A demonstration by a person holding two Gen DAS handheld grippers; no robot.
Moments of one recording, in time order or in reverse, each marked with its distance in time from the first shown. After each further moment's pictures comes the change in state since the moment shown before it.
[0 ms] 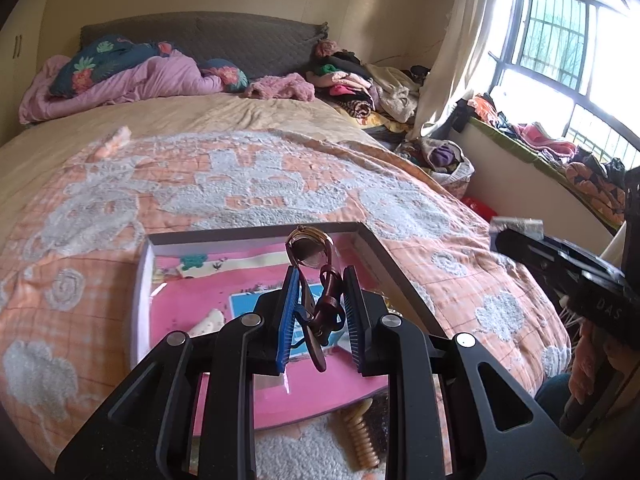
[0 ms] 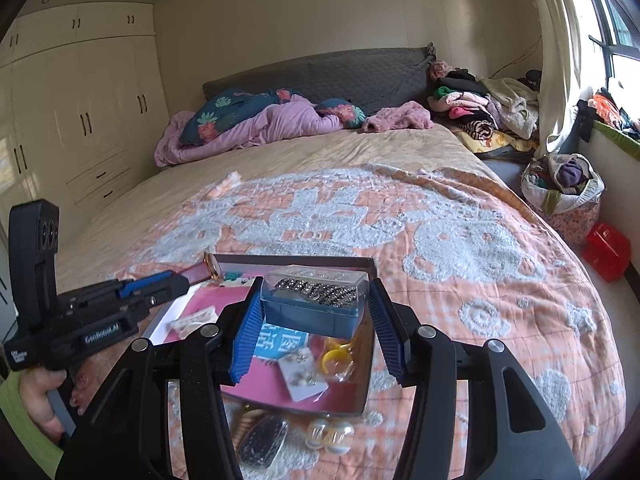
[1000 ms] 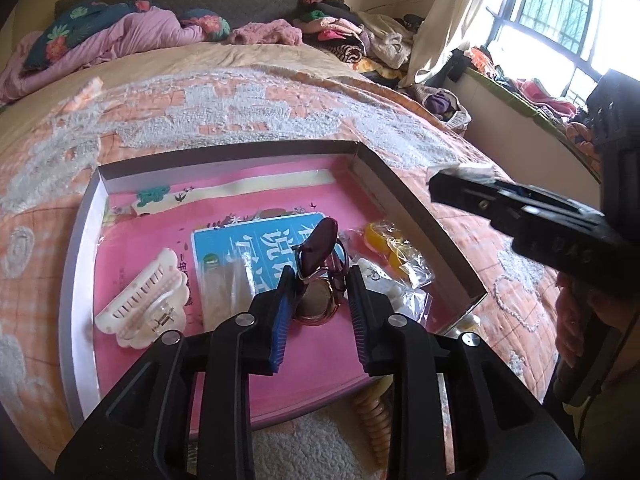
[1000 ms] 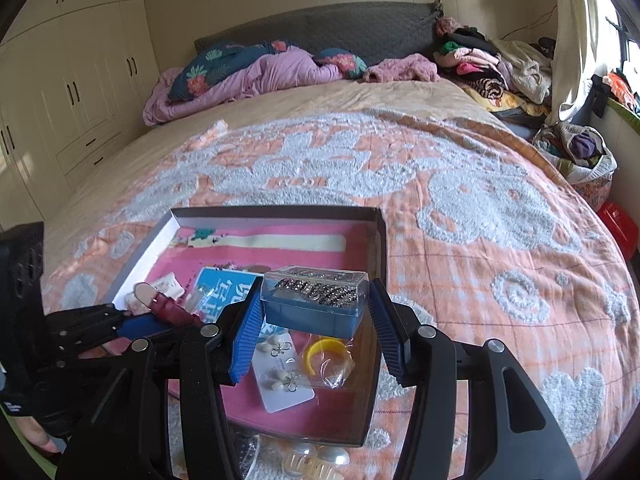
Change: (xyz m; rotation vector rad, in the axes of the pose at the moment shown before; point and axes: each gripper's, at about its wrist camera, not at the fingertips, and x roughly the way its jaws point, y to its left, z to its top) left arm 0.061 0.005 -0.040 0.019 0.180 -0.037; right arm 0.095 -0.013 -0.028 -0.005 0.185 0.004
